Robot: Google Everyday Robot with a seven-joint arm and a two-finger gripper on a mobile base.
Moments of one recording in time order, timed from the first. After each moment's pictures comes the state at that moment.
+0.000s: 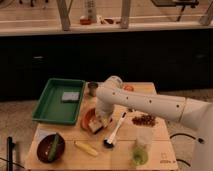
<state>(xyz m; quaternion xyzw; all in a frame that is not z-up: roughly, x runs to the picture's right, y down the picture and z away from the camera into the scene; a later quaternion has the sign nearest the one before) -0.013 0.163 0.784 -0.29 -0.19 -0.26 0.90</state>
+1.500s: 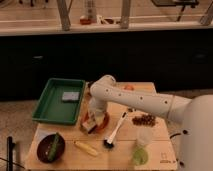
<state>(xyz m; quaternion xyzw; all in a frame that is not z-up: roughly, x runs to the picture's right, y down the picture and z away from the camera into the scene) -0.044 0.170 0.790 -0.30 -0.24 -0.30 0.87</state>
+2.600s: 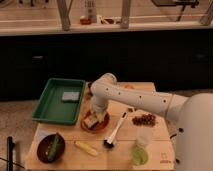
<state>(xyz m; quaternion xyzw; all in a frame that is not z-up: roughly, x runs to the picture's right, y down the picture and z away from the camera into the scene) -0.054 0.156 0.816 -0.29 -0.22 -0.30 0.88</state>
